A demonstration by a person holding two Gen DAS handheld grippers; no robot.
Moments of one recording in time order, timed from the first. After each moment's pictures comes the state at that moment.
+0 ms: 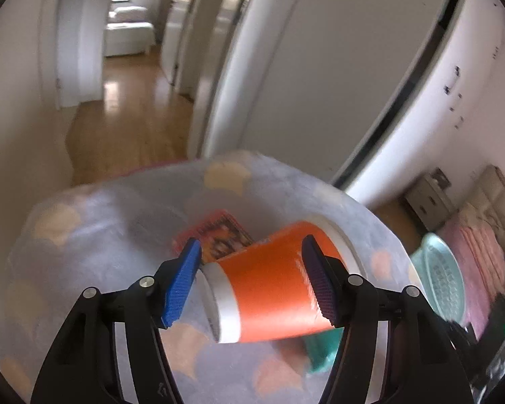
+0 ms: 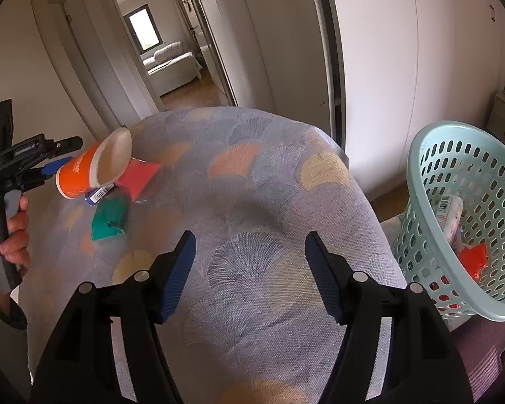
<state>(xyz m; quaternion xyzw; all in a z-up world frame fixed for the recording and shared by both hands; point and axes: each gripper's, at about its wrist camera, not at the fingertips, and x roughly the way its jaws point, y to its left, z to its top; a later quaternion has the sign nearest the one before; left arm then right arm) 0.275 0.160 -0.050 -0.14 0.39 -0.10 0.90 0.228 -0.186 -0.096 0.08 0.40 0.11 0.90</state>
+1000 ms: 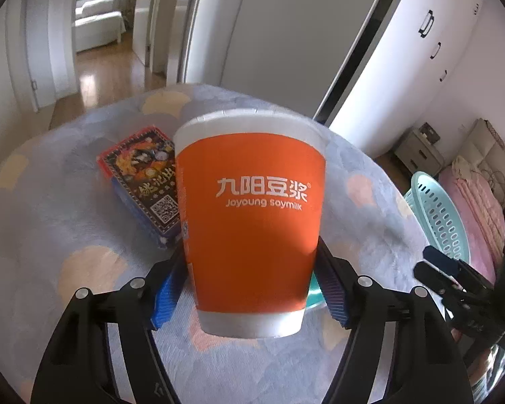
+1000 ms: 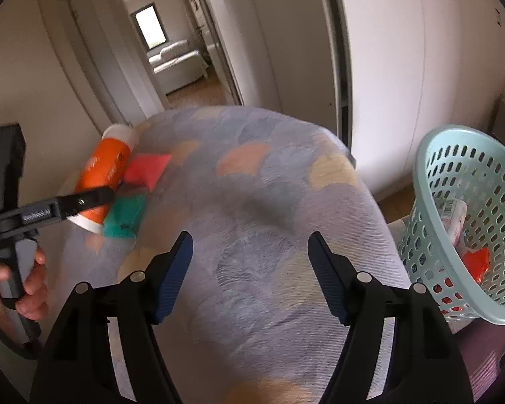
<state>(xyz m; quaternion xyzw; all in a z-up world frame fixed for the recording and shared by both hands) 0.236 0.101 -0.083 -0.09 0.43 -0.13 0.89 0.226 -0.175 -0.092 0.07 0.41 0.12 0.90</state>
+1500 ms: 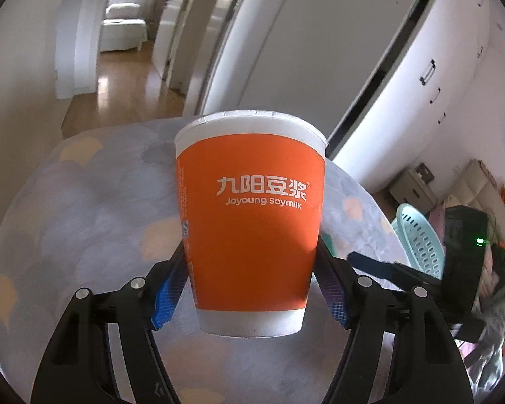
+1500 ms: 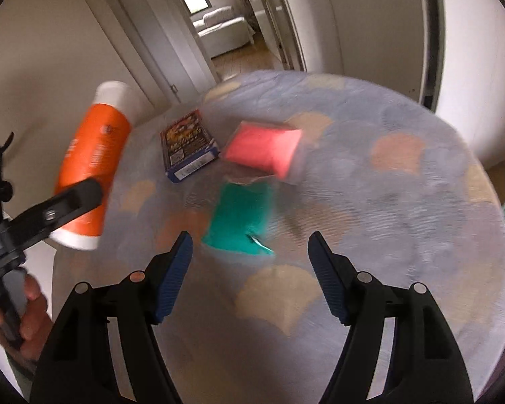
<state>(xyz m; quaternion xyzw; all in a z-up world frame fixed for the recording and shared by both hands) 0.187 0.167 -0.052 -0.16 0.39 -0.11 0.90 0.257 -0.065 -0.096 0.06 0.46 0.22 0.86</state>
